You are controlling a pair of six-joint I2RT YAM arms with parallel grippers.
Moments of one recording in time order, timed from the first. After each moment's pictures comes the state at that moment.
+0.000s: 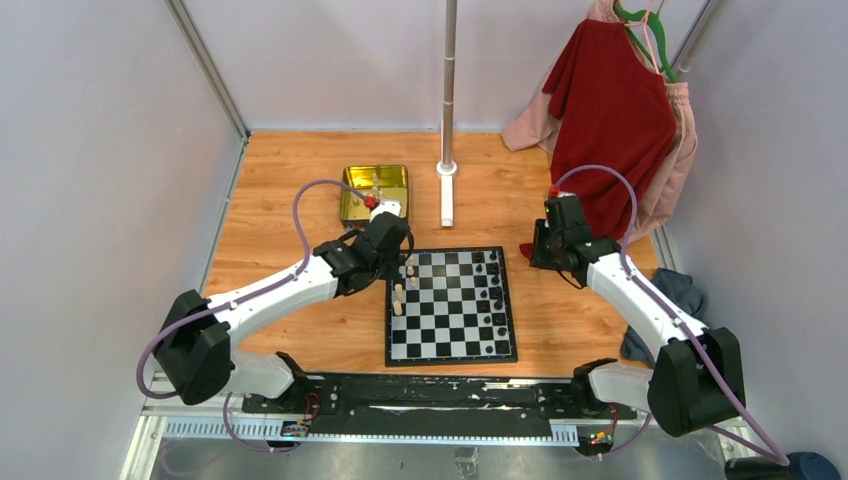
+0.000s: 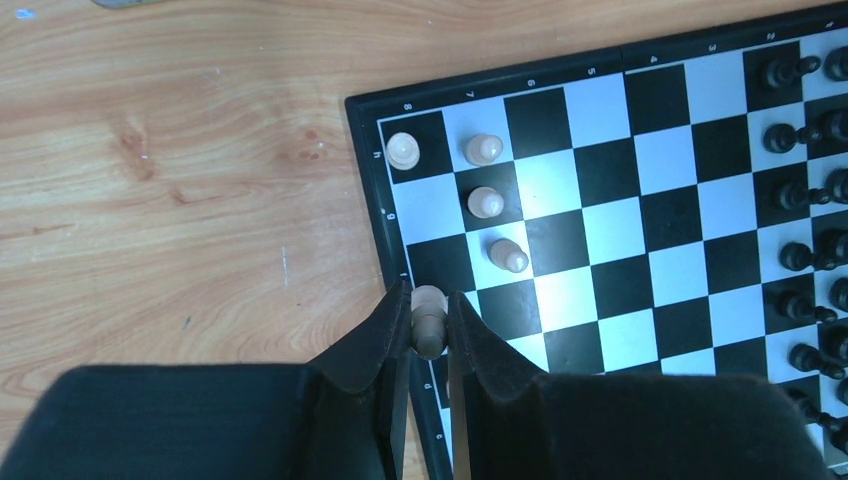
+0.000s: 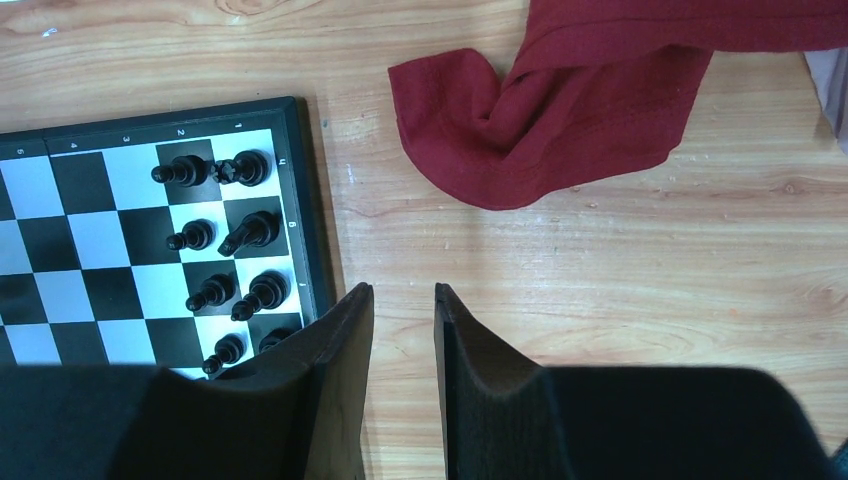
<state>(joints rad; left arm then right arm) -0.78 1.32 0.91 -0.47 -0.36 -0.54 0.31 1.20 0.81 -0.50 0.12 0.35</state>
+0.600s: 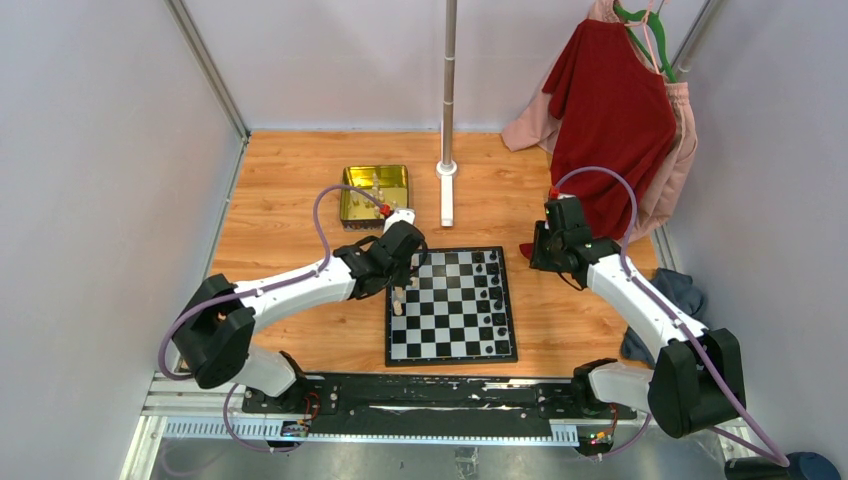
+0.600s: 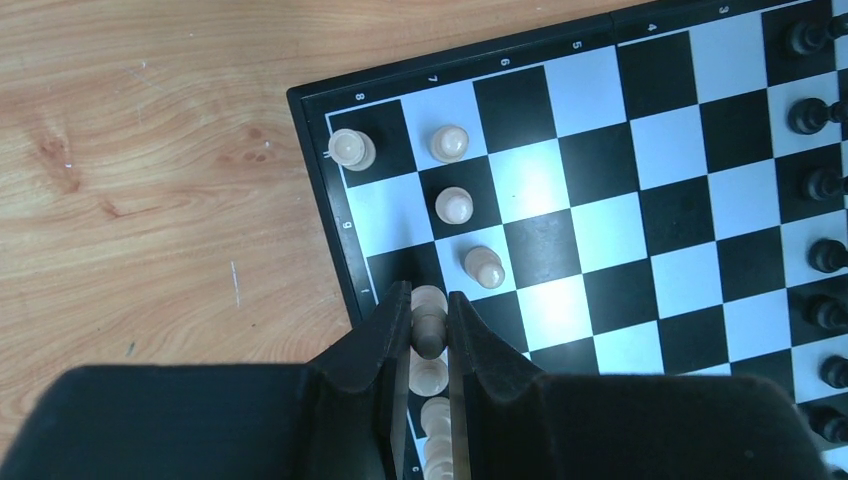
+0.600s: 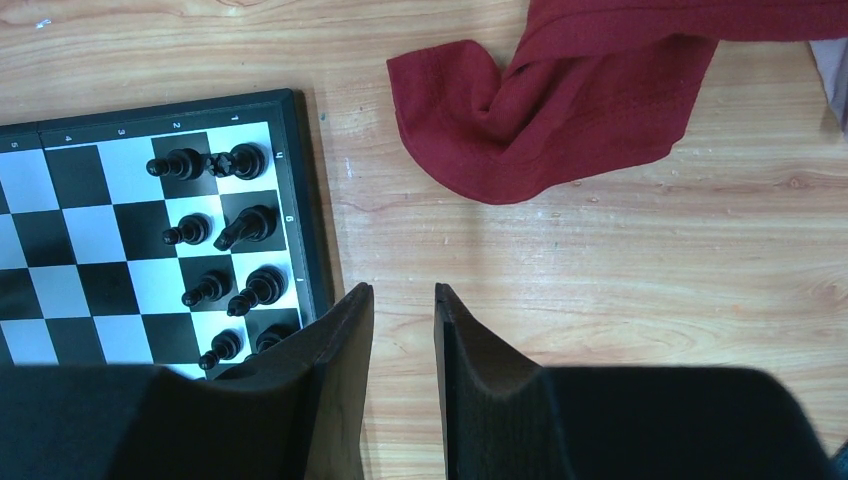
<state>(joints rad) -0.83 1.43 0.89 -0.38 -0.37 -0.55 0.31 1.19 0.80 -0.50 0.12 0.35</state>
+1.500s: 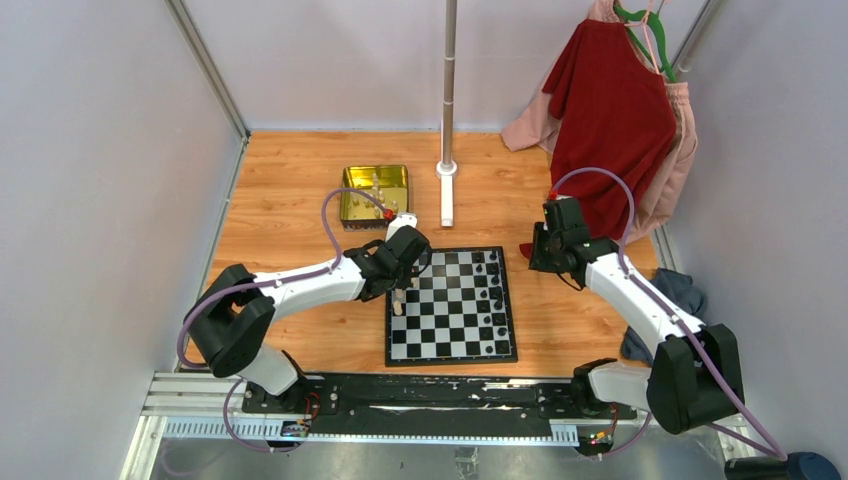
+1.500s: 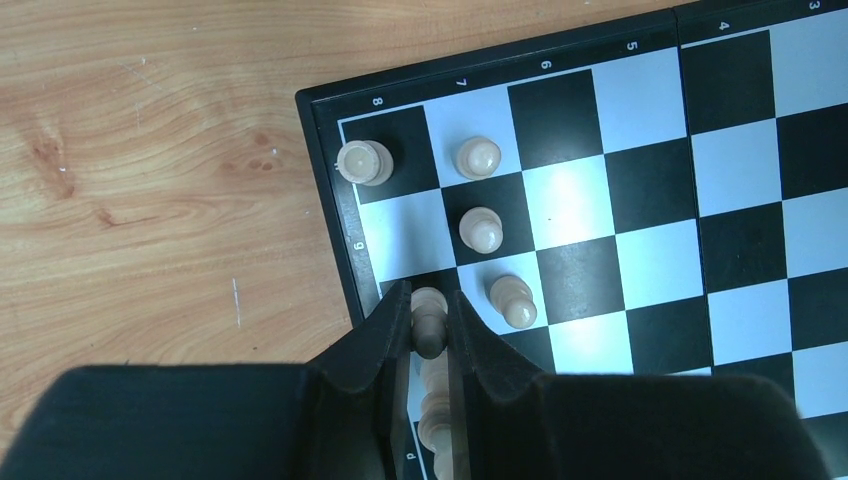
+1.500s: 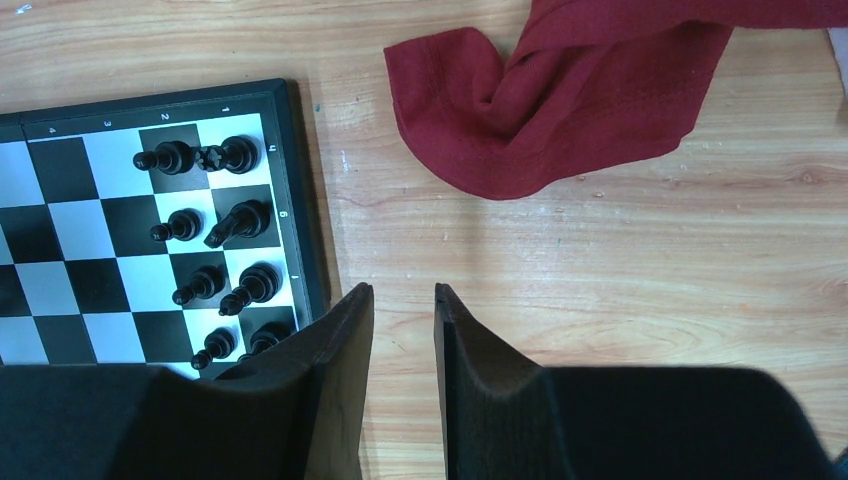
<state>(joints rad) -0.83 1.51 0.86 -0.31 -0.42 -0.54 0.31 1.21 0.79 -0.50 0.11 0.35</state>
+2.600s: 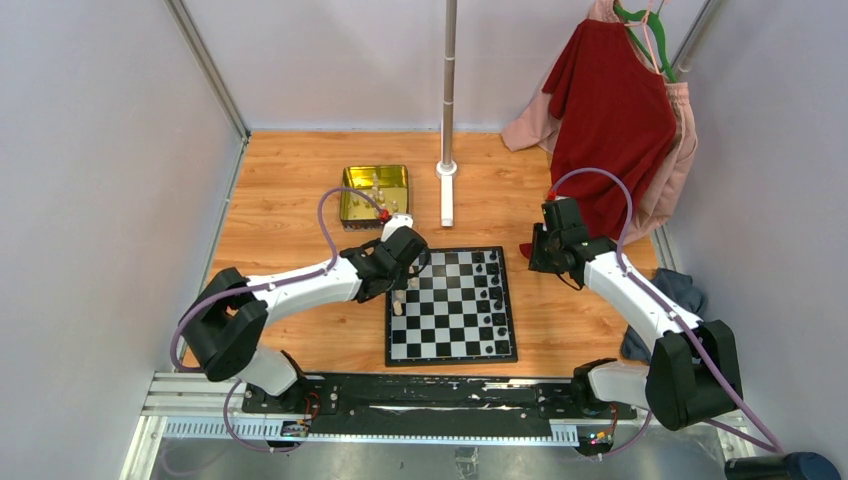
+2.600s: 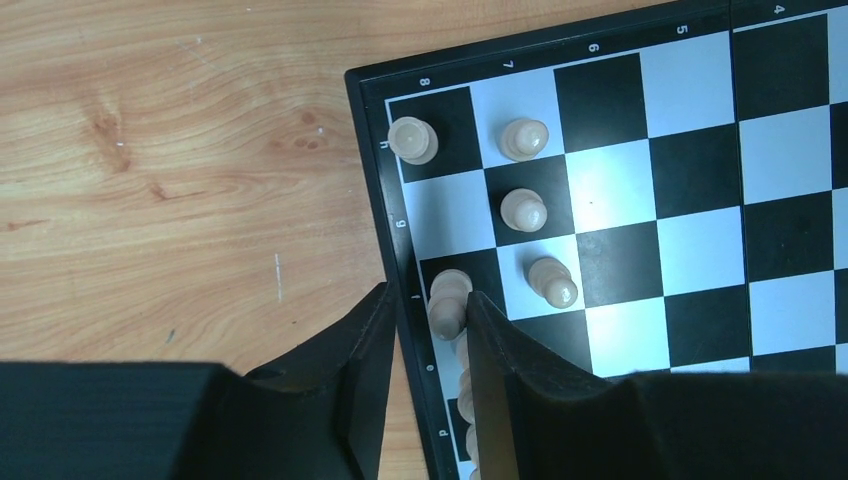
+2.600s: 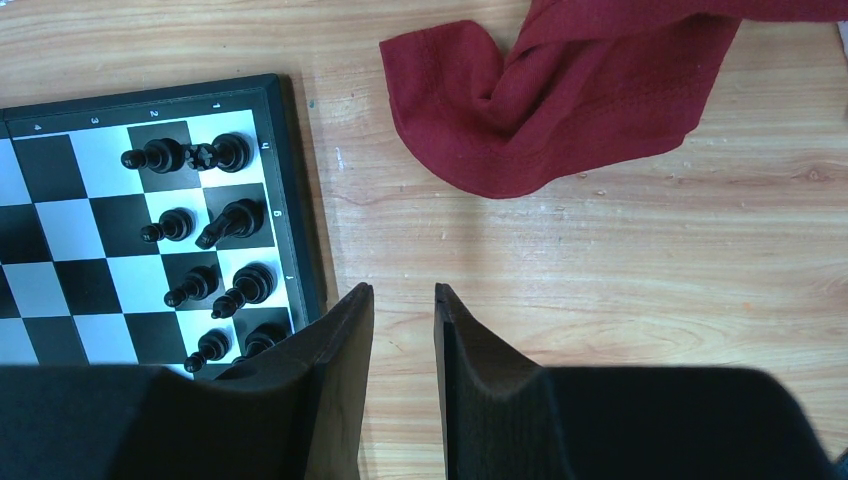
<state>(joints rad) -0.83 1.49 0.86 -0.37 -0.46 -0.55 0.31 1.23 0.79 -0.50 0.11 0.35</state>
